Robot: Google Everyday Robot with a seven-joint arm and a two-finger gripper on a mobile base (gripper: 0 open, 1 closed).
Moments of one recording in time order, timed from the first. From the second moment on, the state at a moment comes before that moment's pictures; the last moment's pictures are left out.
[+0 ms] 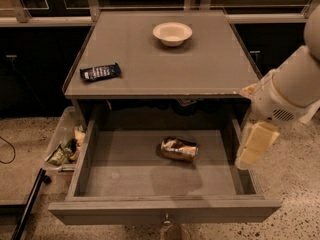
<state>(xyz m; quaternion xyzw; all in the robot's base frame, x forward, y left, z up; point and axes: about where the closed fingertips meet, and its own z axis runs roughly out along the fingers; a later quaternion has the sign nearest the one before) 0.444 -0.200 0.857 -0.58 0.79 0.04 0.18</state>
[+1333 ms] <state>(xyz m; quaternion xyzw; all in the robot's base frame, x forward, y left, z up) 0.489 -0.146 0.774 -0.56 0.77 0.11 0.27</state>
